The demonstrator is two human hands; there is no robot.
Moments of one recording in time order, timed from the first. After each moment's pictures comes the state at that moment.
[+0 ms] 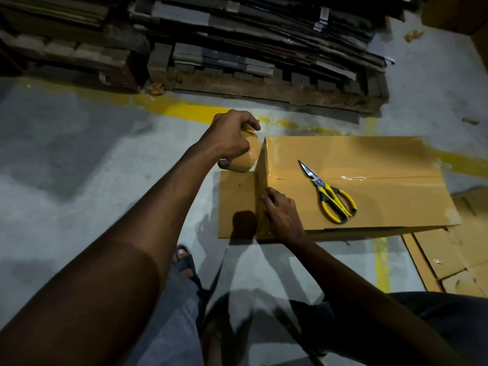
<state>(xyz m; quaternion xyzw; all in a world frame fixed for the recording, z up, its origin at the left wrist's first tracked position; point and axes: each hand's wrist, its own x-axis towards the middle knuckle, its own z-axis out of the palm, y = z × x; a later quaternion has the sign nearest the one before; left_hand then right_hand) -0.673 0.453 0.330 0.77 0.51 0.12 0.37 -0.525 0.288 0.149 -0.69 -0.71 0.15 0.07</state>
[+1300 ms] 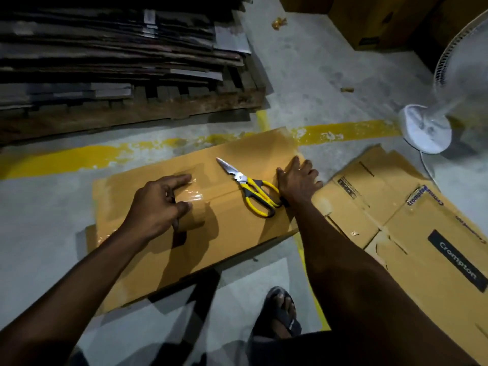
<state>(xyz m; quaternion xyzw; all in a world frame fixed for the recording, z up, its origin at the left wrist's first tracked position) -0.475 0.383 0.256 0.73 0.47 0.13 0.47 -0.174 0.281 0.139 -0.97 -0.24 0.05 0.06</state>
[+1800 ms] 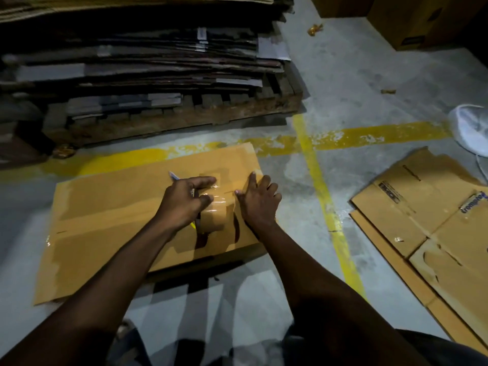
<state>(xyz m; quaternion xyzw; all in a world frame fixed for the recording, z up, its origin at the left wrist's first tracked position) -0.523 0.400 0.269 0.71 0.50 0.13 0.48 -0.365 0.340 0.139 -0.90 -0.42 0.10 0.06</state>
